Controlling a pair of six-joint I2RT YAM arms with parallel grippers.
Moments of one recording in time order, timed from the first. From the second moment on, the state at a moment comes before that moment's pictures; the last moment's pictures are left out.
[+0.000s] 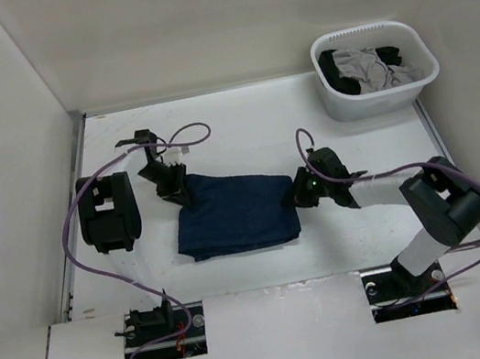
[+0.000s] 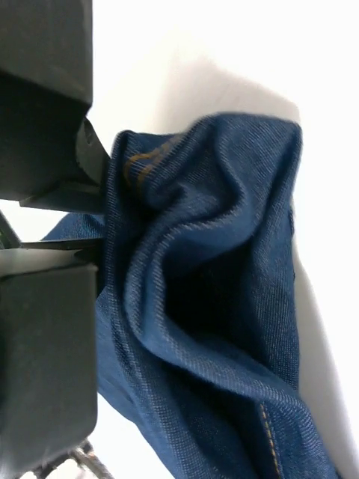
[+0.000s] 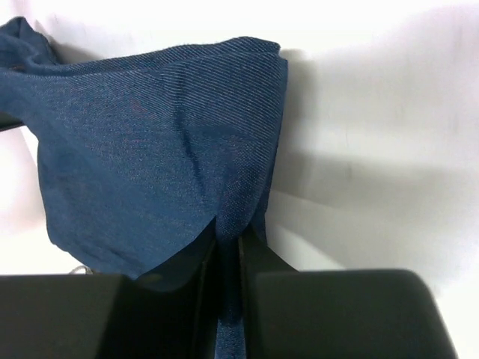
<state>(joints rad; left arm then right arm) -0.07 1.96 1.34 -0.93 0.48 0.22 0.52 1.54 0.59 0.21 -0.27 0.94</state>
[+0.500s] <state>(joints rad) -0.01 2.07 1.63 -0.85 0.49 0.14 0.36 1.72 0.83 0.27 -0.22 0.90</state>
